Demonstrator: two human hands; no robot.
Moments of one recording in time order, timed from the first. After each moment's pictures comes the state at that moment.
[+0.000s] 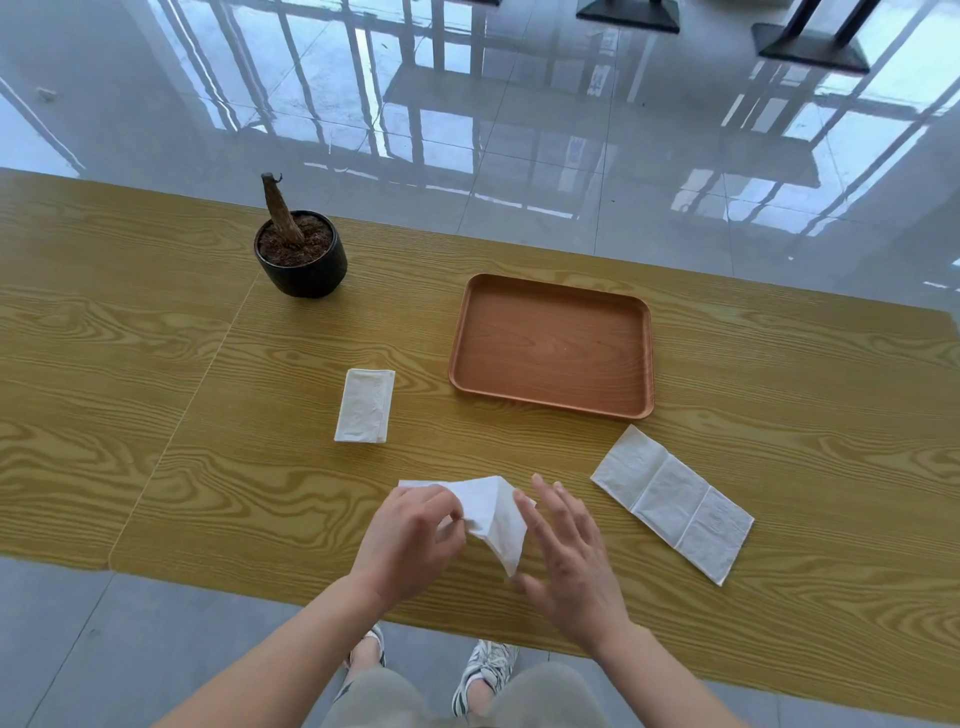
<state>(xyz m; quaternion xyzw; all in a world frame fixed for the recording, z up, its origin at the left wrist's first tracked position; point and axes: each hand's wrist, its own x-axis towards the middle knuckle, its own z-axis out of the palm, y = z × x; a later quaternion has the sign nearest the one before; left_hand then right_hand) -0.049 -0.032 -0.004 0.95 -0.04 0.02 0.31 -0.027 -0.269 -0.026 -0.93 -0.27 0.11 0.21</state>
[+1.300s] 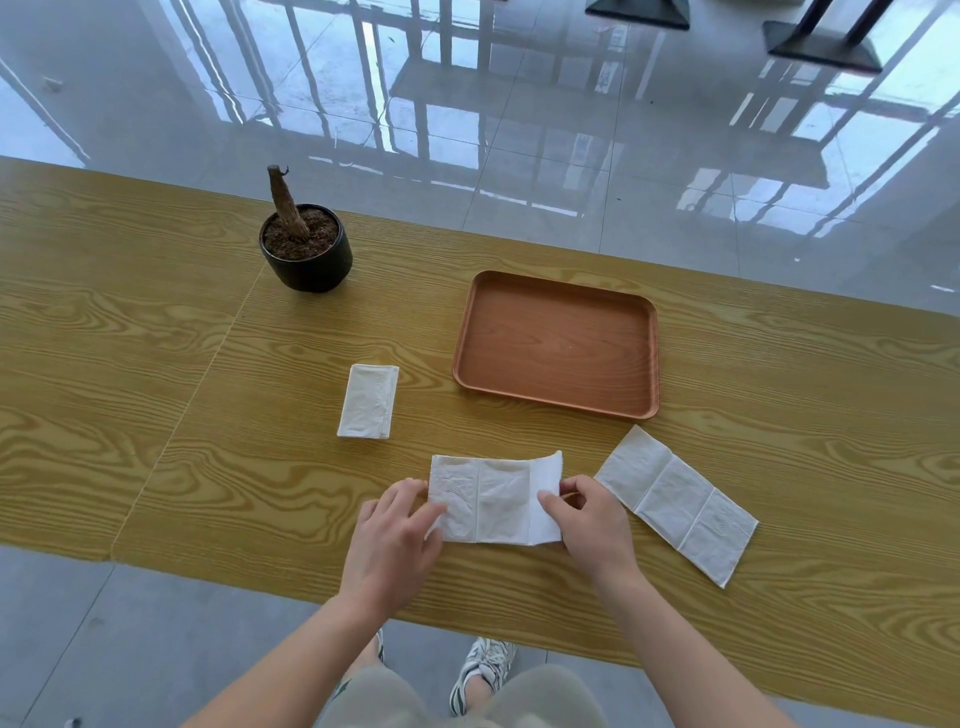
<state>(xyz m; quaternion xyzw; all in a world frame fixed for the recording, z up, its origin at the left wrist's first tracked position) -0.070 -0.022 -0.030 0.98 0.03 -0.03 0.19 0.017 -0.257 0.002 -0.87 0.11 0.20 0.44</state>
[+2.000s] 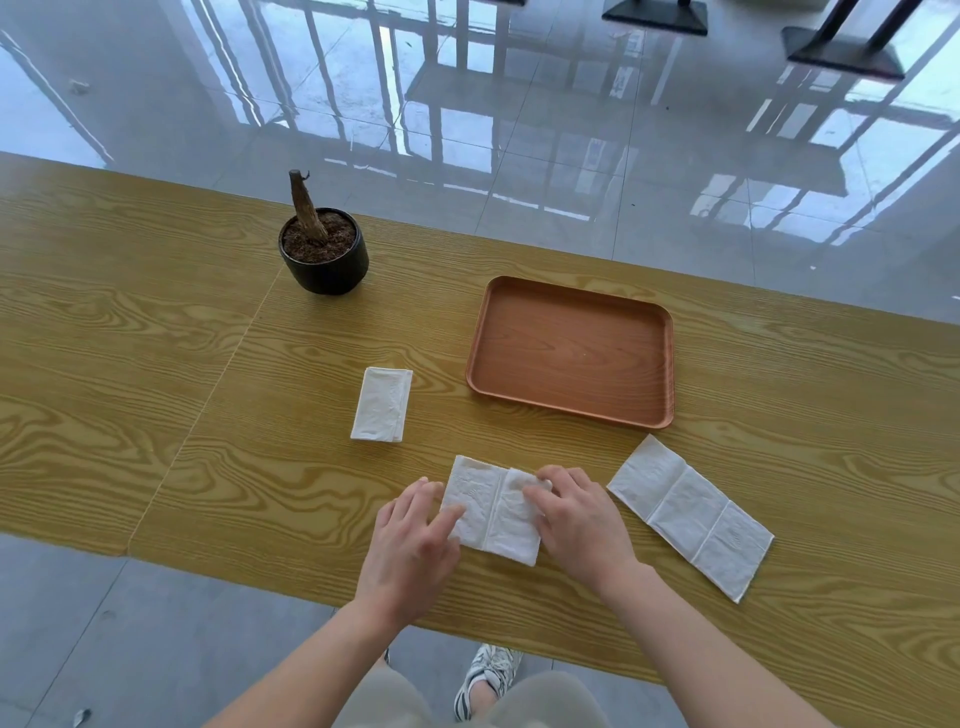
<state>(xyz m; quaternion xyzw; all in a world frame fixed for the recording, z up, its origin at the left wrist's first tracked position) -0.073 -0.028 -0.026 0.99 0.02 -0.02 0.16 0.031 -0.250 -0.014 -0.94 -0.31 0.10 0.08</state>
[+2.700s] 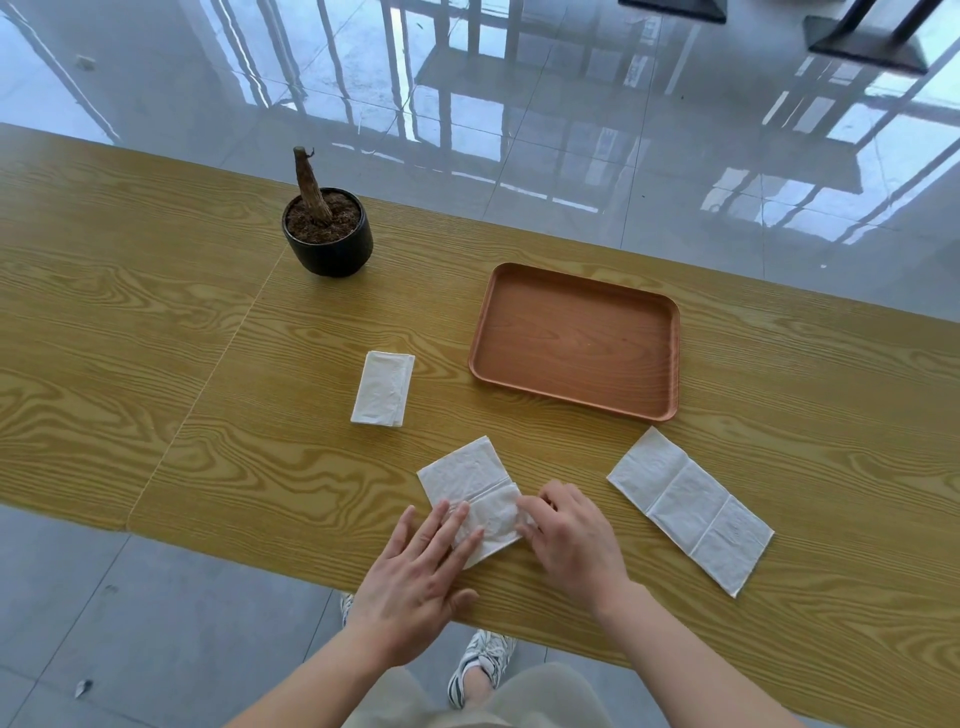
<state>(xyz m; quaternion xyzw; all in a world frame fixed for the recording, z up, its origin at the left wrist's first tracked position) -0.117 -0.037 -0.053 0.99 -0.11 -0.09 0.07 0.004 -0.253 -0.028 -0.94 -0.30 0.09 0.16</state>
